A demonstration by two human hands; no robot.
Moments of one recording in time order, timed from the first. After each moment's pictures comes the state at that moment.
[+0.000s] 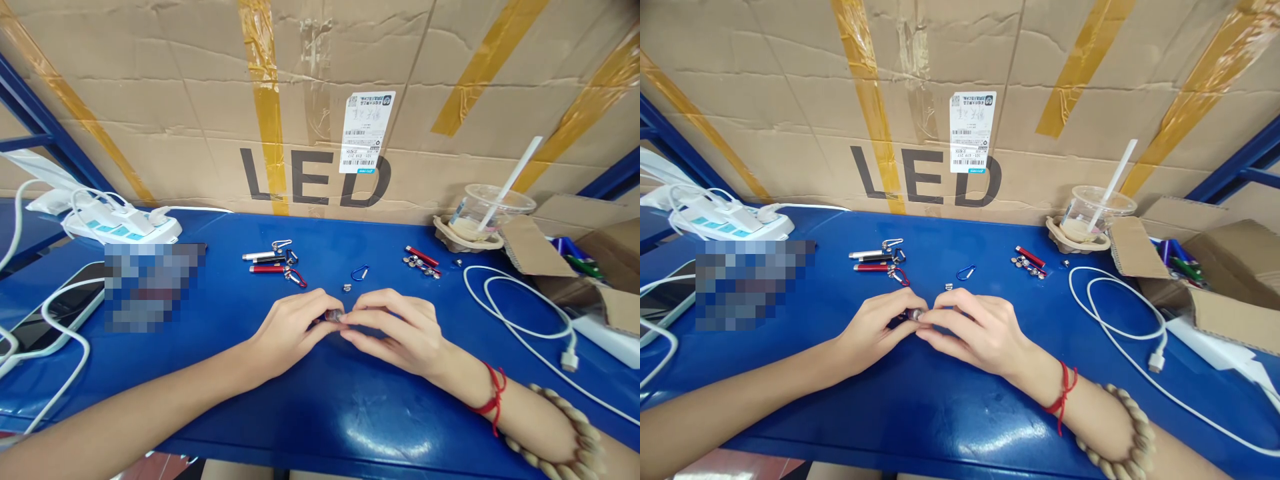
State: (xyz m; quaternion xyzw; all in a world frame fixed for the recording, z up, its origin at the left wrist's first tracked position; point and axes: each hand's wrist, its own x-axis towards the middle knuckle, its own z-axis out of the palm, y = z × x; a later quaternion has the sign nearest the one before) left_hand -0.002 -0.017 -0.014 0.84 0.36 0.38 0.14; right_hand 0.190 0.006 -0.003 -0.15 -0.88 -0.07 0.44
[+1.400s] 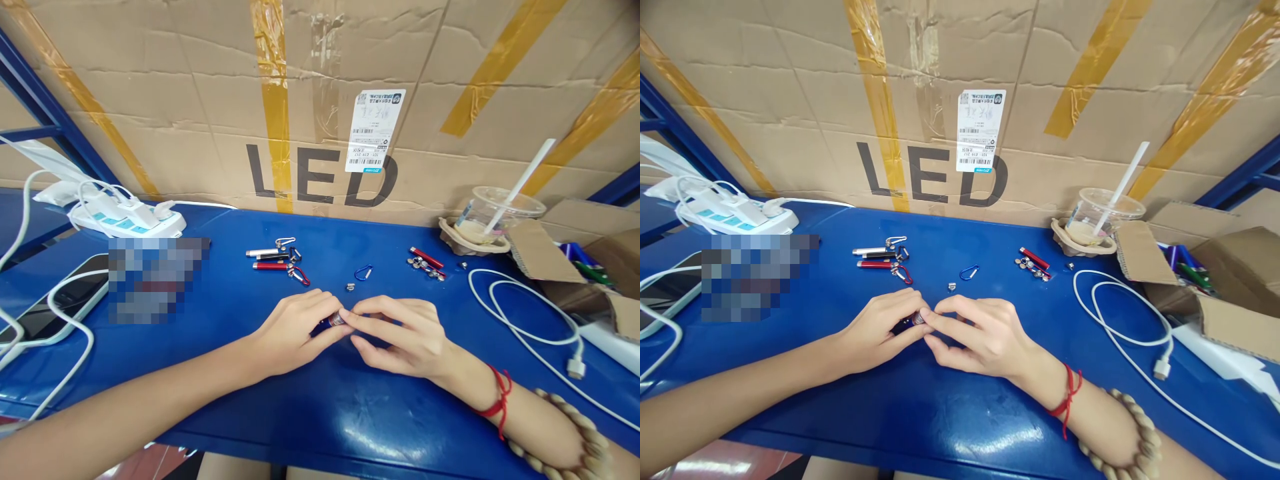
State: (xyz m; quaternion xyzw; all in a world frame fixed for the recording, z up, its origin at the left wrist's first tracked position) left_hand -0.003 -0.019 -0.010 0.87 0.37 0.29 0.14; right_hand 0.191 0.006 -0.004 -0.13 -0.89 -0.07 0.42
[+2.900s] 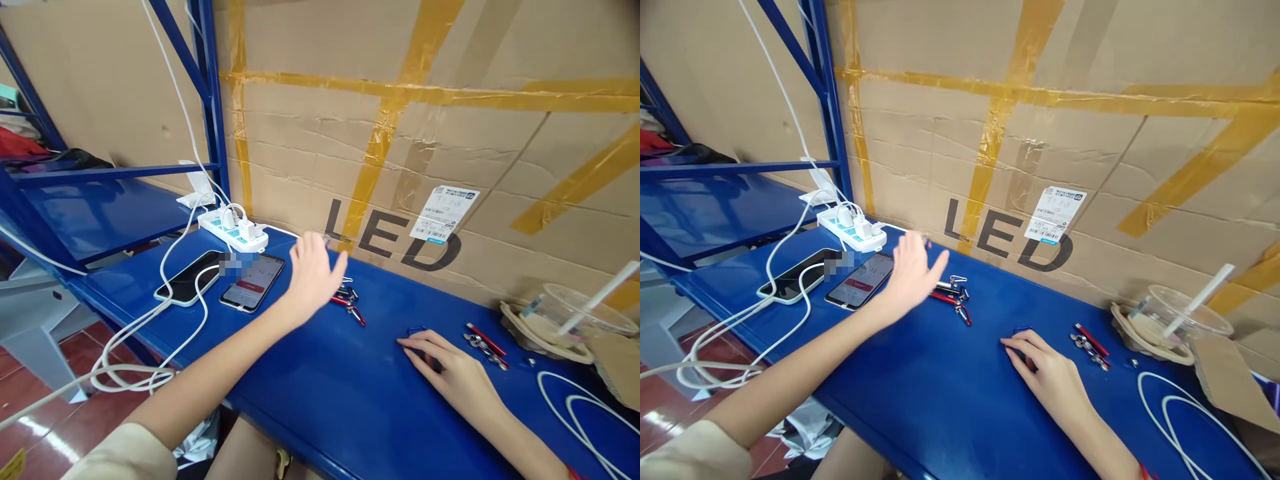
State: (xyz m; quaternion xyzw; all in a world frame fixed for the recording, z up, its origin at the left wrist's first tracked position) left_hand -0.066 0.011 0.043 0.57 0.70 0.41 -0.12; right_hand 0.192 0.032 -0.010 -0.32 -0.92 -0.02 0.24
